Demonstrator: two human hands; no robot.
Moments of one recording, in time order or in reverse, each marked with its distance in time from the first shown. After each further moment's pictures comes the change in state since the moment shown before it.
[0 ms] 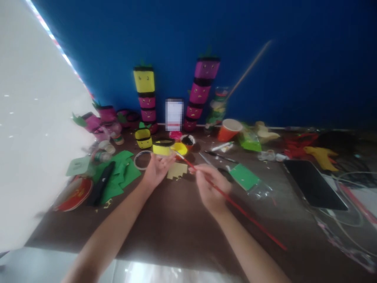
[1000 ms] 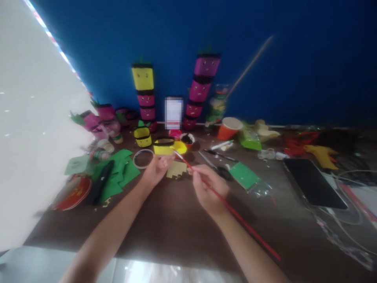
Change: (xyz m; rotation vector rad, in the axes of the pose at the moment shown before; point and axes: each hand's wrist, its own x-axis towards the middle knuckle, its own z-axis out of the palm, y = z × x) left_hand 0.005 -0.005 -0.009 0.010 -0.035 0.035; right_hand -0.001 -0.004 0.000 -0.067 -0.054 -0.018
